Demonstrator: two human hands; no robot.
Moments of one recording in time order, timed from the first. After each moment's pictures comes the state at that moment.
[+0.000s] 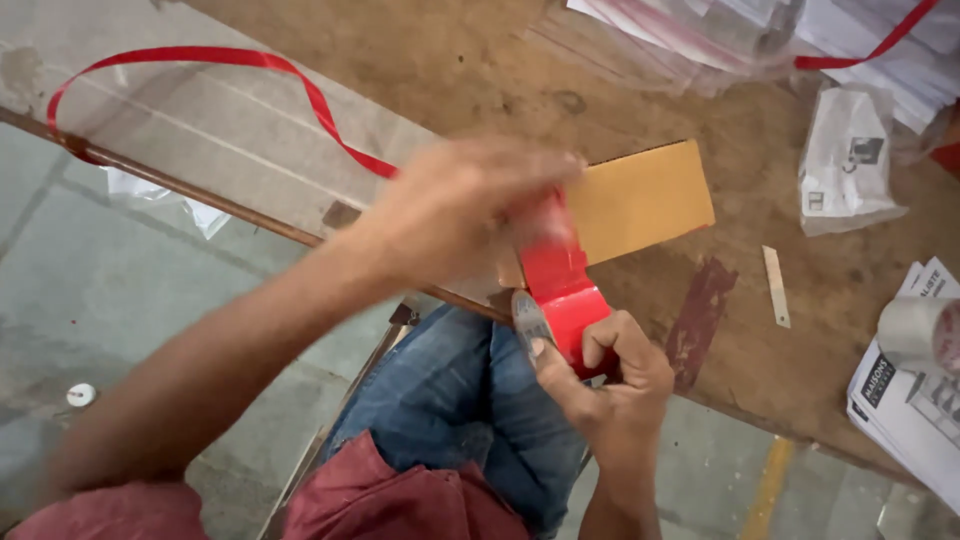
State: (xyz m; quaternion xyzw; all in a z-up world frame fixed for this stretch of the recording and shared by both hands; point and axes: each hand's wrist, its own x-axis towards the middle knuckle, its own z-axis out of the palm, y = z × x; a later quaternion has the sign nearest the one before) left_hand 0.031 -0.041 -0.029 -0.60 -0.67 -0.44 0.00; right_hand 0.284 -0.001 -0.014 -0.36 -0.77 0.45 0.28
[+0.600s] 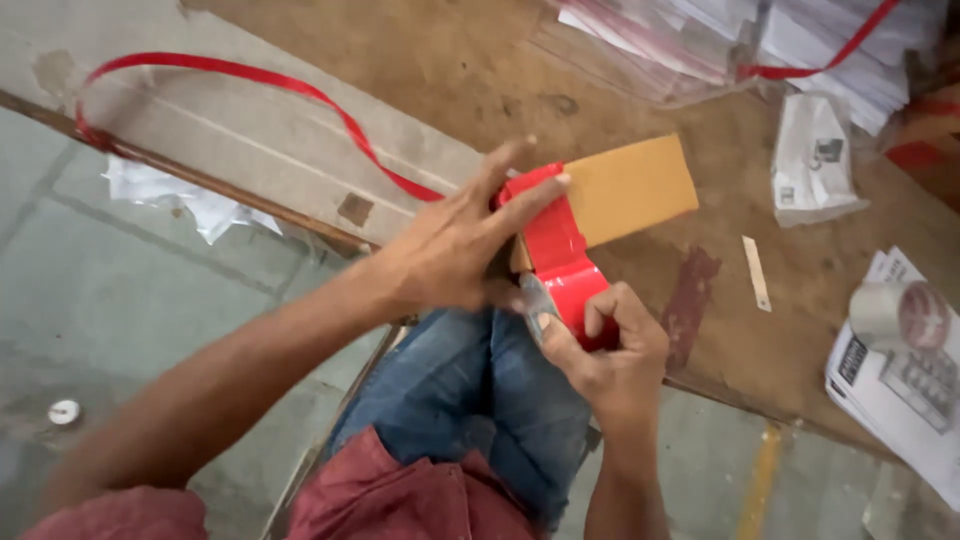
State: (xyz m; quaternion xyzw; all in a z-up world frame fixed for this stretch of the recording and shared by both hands) left_hand 0.062 -0.067 -0.044 -0.66 -0.61 -0.40 -0.16; right_hand 0.281 -0.002 -0.014 -0.38 -0.78 0.42 0.28
